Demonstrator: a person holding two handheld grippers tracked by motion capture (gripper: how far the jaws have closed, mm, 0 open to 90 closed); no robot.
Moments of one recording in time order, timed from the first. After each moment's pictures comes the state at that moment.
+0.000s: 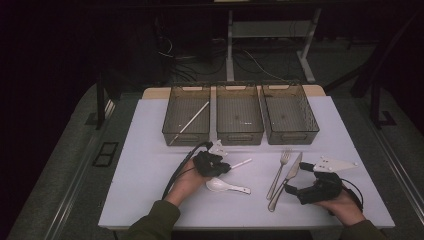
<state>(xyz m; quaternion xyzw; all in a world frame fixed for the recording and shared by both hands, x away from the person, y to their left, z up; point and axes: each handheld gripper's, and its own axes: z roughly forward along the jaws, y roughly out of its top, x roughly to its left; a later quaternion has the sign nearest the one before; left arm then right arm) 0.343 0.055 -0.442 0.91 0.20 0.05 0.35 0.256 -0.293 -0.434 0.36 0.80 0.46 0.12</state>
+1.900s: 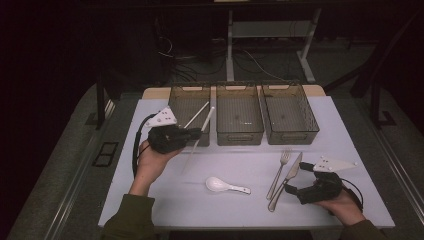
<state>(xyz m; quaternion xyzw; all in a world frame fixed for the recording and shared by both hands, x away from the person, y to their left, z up) 0.340 0.152 -0.325 0.81 0.24 0.12 0.52 0.257 -0.293 -0.434 0.36 0.80 0.46 0.12</state>
